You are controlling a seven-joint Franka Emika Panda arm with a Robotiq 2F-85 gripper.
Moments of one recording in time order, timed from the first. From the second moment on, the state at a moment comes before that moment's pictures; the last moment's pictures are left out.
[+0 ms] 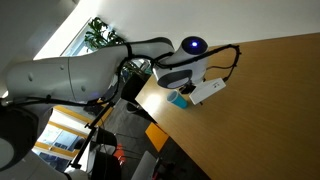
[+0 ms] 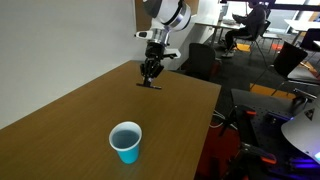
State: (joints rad) arm -0.42 0.52 0.16 -1.92 0.73 2.12 -1.75
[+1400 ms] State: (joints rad) arm -0.24 0.56 0.11 -1.83 0.92 1.78 -1.91
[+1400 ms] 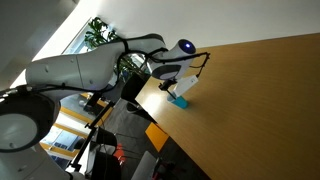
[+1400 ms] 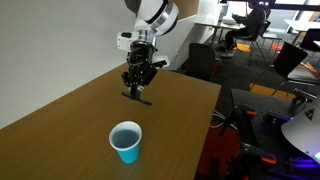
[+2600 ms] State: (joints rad) arm -0.22 0.65 0.10 -1.77 1.12 1.56 -2.29
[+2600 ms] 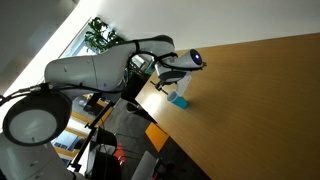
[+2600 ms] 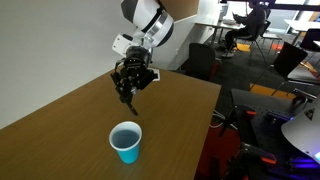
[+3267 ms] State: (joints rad) arm -0.19 0.72 0.08 -1.74 1.11 1.49 -2.43
